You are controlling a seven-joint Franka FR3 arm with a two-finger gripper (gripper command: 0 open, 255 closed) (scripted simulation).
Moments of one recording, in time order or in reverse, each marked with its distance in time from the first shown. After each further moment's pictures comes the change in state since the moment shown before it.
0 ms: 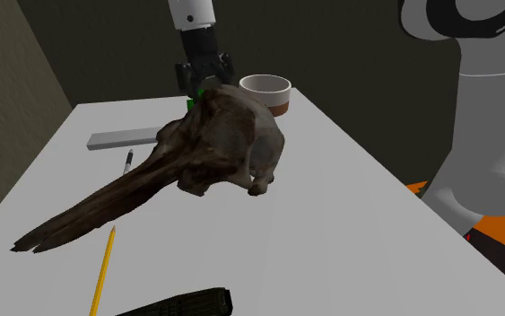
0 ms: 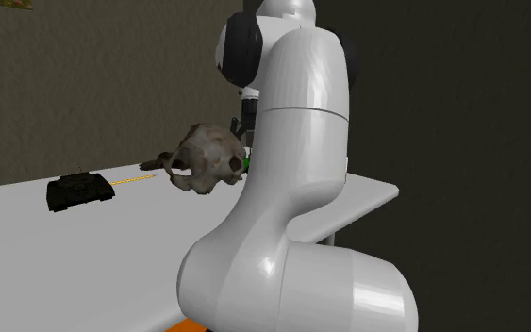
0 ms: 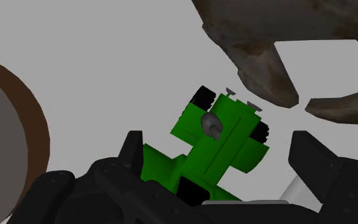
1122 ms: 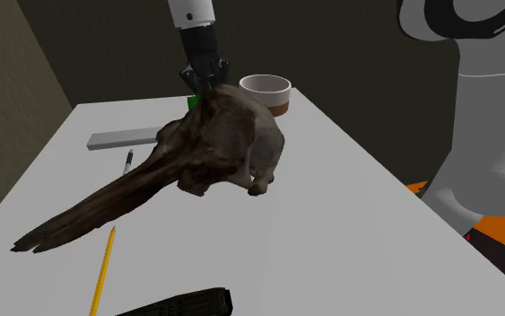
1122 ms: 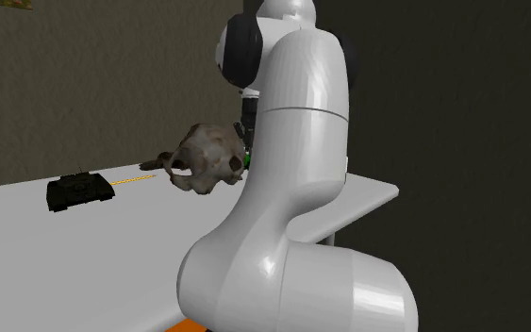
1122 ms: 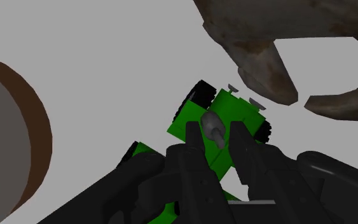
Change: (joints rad) arm 0.002 0.008 -0.001 0.020 -0.003 -0.013 0.000
